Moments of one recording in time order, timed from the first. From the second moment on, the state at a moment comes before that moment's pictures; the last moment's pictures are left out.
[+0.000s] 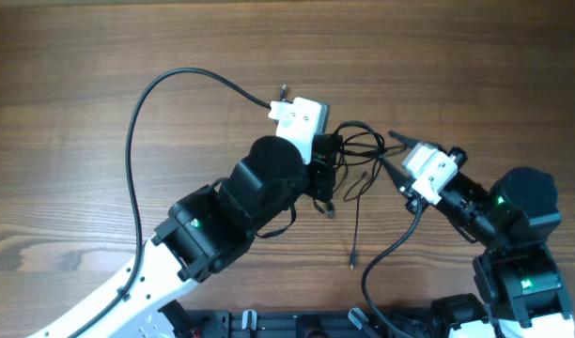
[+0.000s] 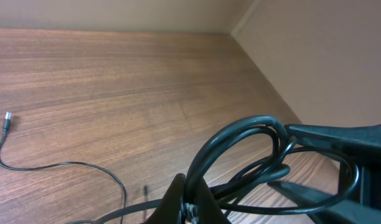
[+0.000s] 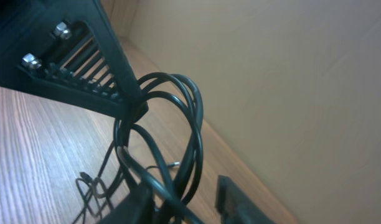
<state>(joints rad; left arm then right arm) -0.87 1.16 1.12 -0.37 -0.08 -0.51 0.18 0.69 0.74 -0.25 -0.58 -0.57</state>
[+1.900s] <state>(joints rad) -0.74 1.70 1.12 -0.27 0.10 -0.23 0.18 0.70 0.74 -0.79 0.19 0.80</state>
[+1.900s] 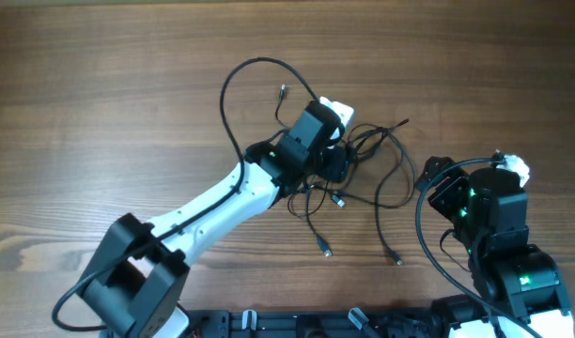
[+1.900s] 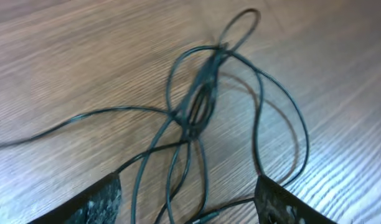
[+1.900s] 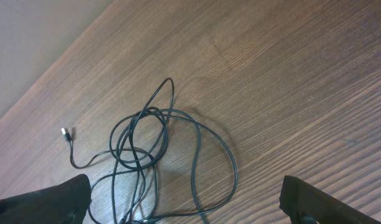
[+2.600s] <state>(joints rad) -0.74 1.92 1.12 0.01 0.15 -0.07 0.18 0.70 0.74 -0.82 0.19 0.80</state>
